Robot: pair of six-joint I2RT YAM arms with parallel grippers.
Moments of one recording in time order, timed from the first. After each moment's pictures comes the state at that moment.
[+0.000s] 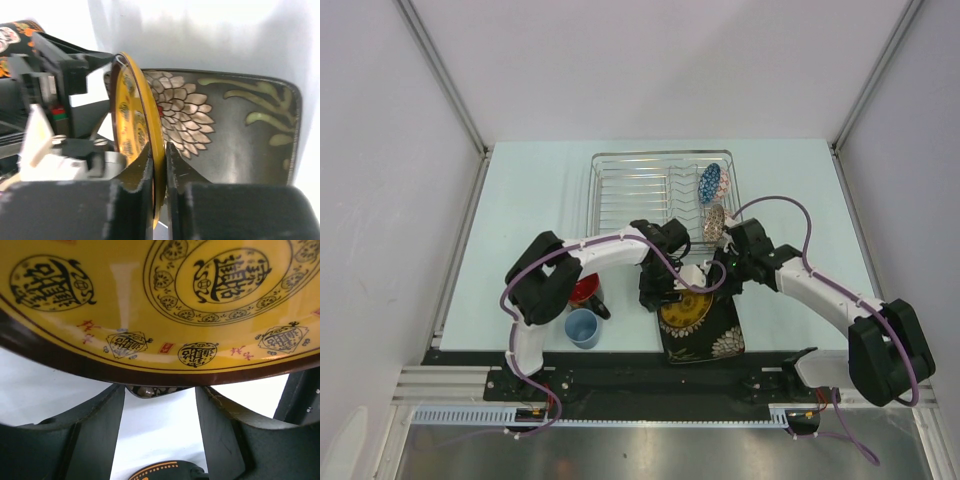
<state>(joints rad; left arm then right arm) -0.88 1.99 1.42 -0.89 0.33 0.73 0.48 1.29 0.76 -0.47 -0.38 0.69</state>
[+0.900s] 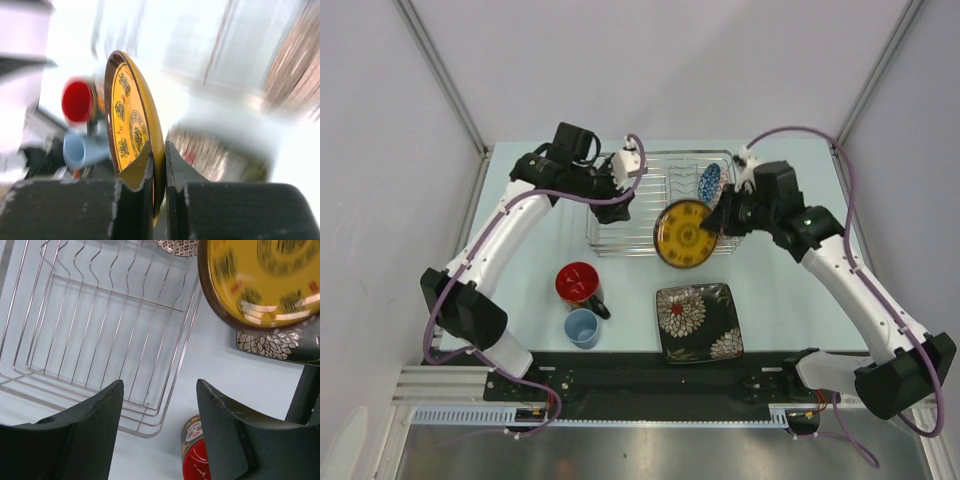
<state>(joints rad) -0.46 1.61 1.69 -0.96 0.52 0.65 0.44 1.22 1.19 -0.66 -0.33 0.49</state>
